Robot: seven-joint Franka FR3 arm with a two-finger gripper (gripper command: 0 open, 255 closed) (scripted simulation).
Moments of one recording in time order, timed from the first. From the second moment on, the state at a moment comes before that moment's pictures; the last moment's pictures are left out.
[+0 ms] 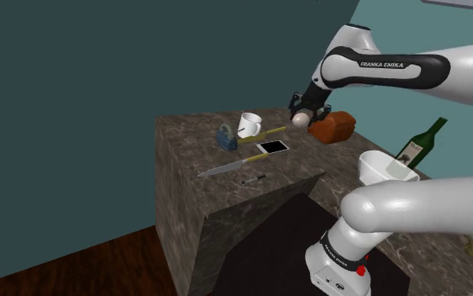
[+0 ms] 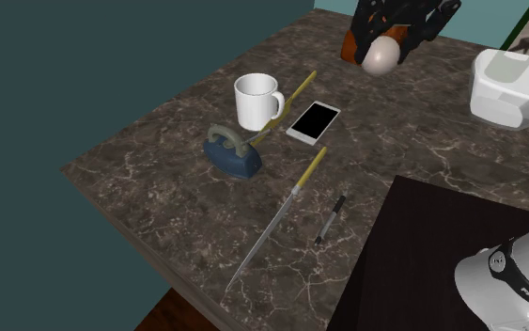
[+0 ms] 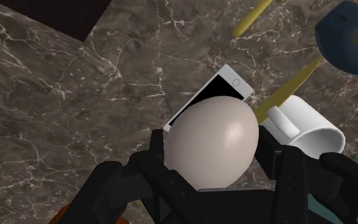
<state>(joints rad) -0.37 -0.70 -0.01 -2.55 -0.07 2.04 0.70</state>
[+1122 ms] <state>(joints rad) -0.51 -0.64 -0.40 -2.47 -0.22 2.06 0.27</state>
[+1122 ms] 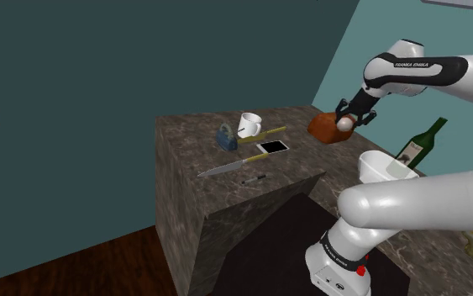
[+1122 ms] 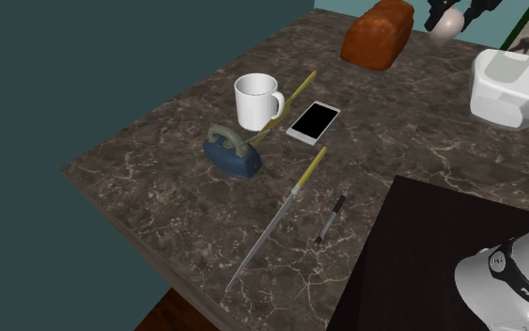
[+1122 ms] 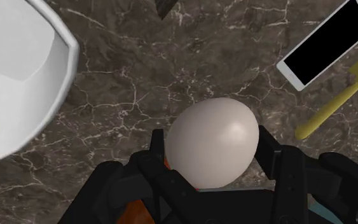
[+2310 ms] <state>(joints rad) -0.45 -0.21 -0.89 -2.05 -0.04 2.07 -0.28</state>
